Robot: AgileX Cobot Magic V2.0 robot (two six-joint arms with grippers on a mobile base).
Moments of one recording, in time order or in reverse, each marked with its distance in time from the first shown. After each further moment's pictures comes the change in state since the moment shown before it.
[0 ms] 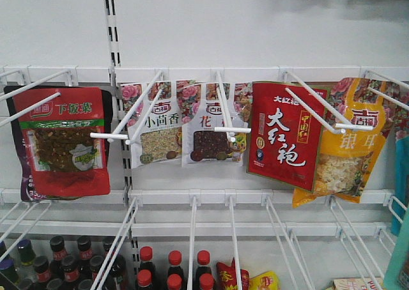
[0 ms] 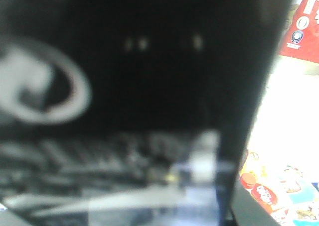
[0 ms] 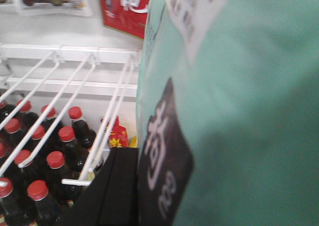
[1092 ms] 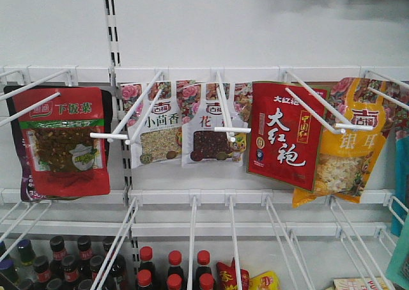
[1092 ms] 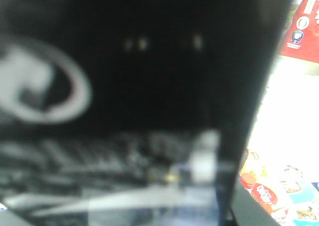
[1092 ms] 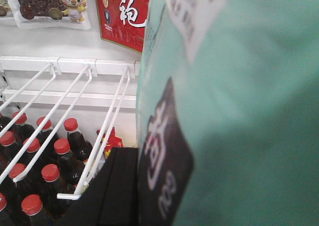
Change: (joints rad) left arm 0.000 0.000 0.000 0.000 0.000 0.000; right arm 0.056 0.000 0.000 -0.178 -0.045 0.197
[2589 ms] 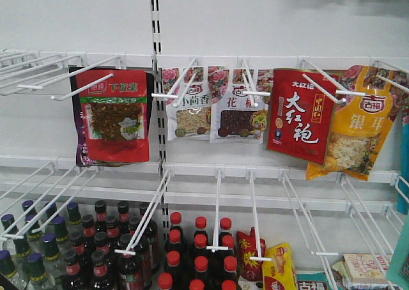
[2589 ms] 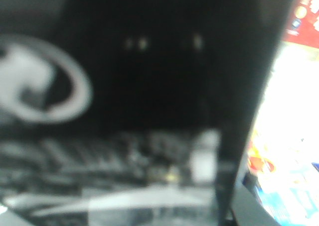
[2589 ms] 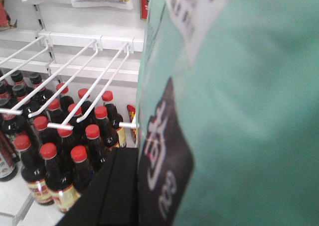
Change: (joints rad) left arm 0.000 0.000 0.000 0.000 0.001 0.000; right arm 0.000 0.000 0.000 -0.002 0.004 0.000
